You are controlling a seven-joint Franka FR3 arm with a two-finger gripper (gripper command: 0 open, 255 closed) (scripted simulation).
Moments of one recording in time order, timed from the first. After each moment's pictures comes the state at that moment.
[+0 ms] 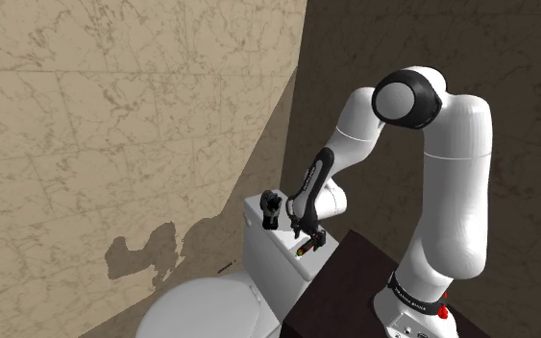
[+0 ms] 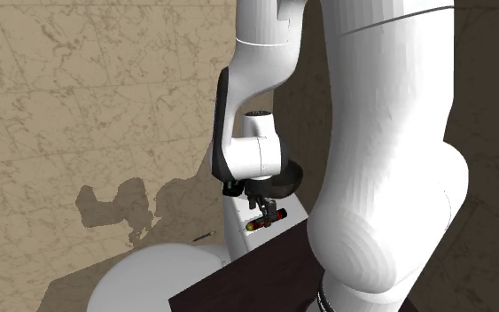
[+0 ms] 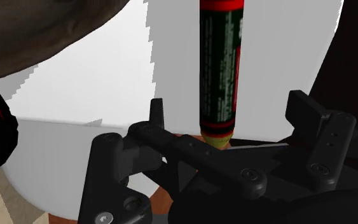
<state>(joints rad) 0.10 0.34 -0.22 -2.70 0.37 2.96 -1.94</state>
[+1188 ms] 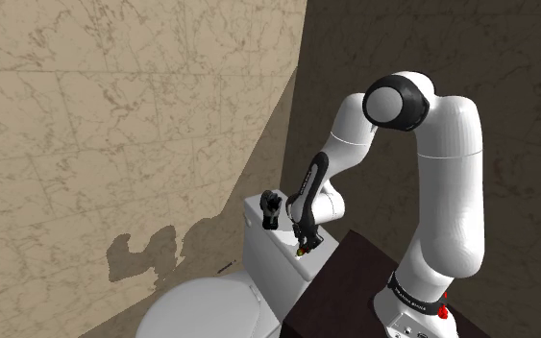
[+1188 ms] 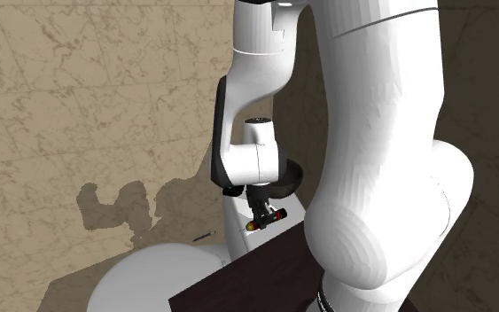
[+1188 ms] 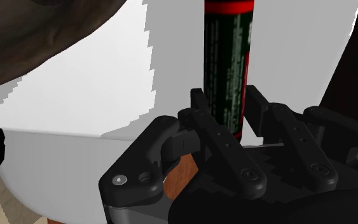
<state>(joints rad) 0.05 0.41 -0.15 -2.68 0.42 3.01 -1.97</state>
